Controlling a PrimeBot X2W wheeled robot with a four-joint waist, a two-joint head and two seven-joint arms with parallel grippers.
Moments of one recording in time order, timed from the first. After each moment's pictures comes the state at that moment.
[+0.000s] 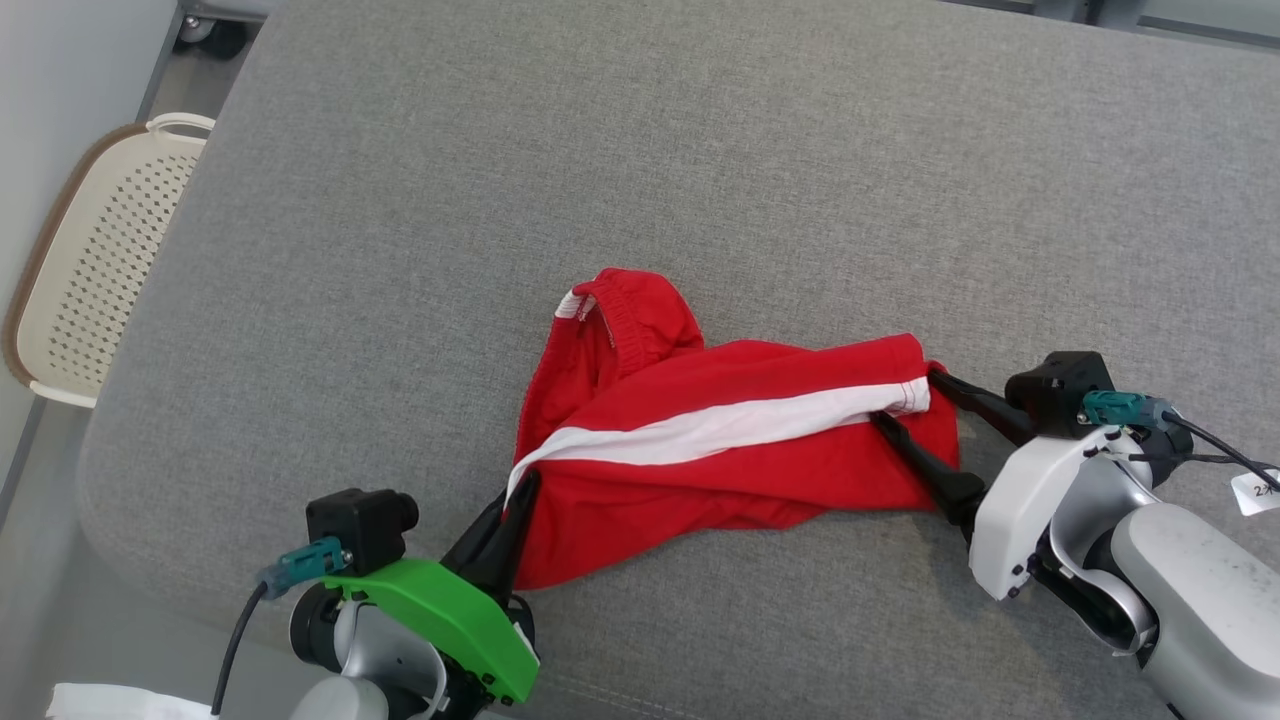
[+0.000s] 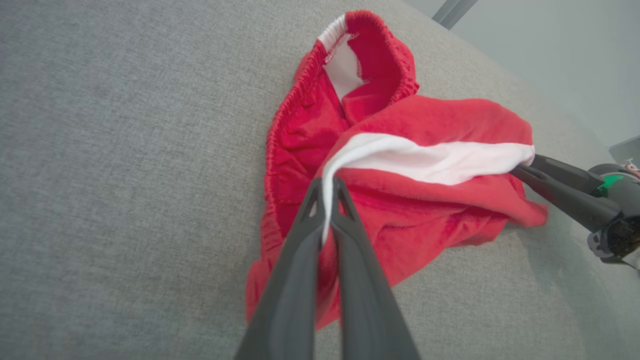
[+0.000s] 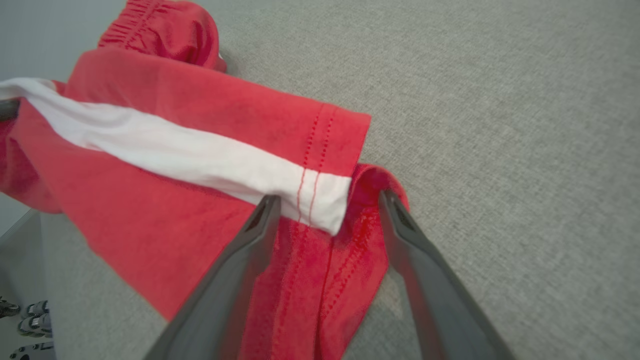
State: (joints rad) left arm -0.10 0.19 -0.42 0.02 -0.71 -0.01 0.15; right arm -0.40 -0.54 0.60 0.18 0.62 0.13 0.08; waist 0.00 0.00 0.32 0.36
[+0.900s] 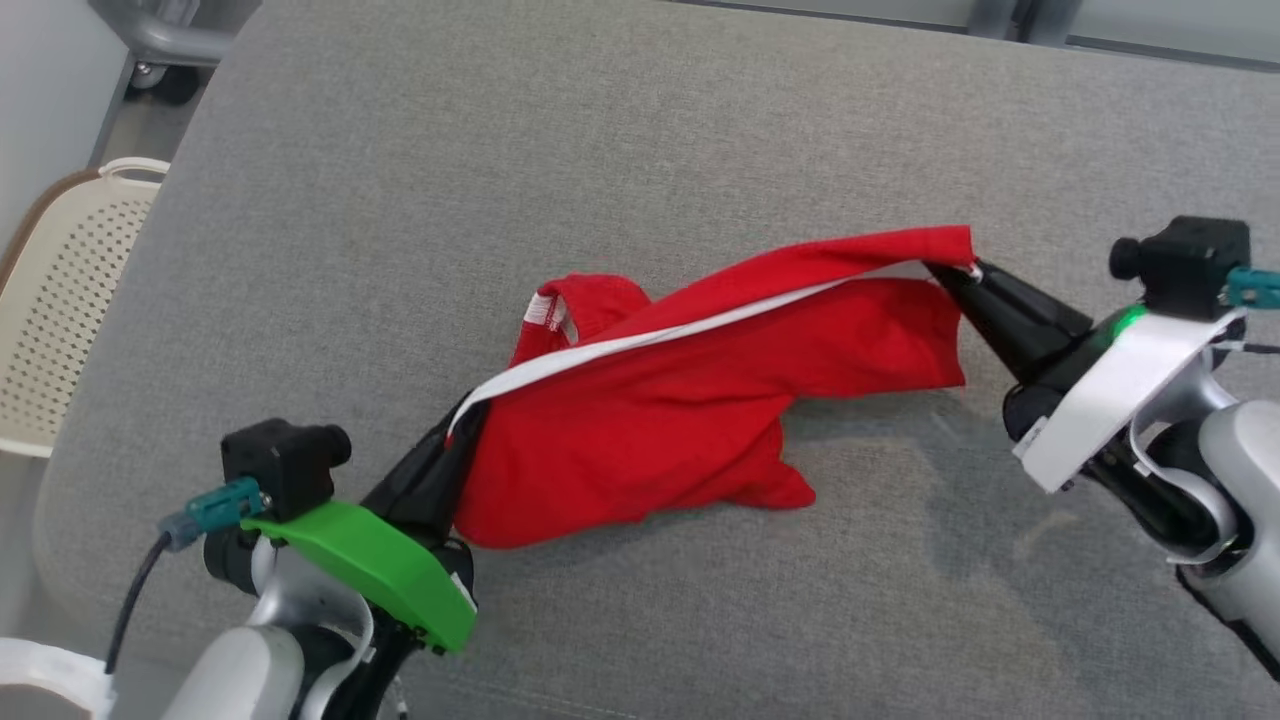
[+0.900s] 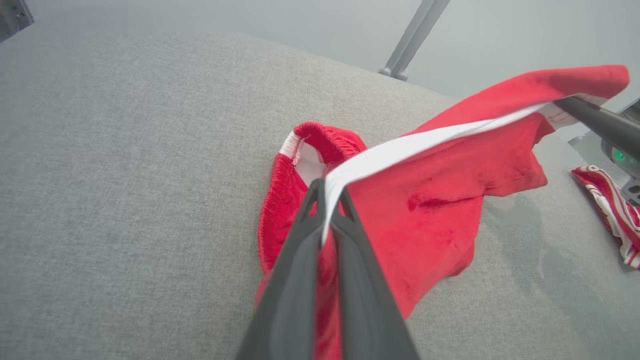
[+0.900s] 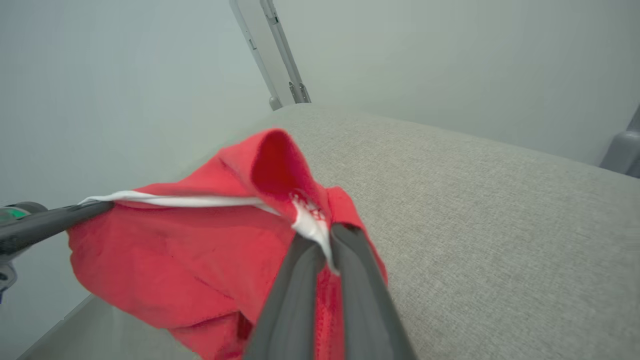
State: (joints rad) left arm -0.15 0.29 -0.38 -0.11 -0.70 0.00 0.19; right arm -0.48 -0.61 0.52 0.00 0.84 0.13 0.06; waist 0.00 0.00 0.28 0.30
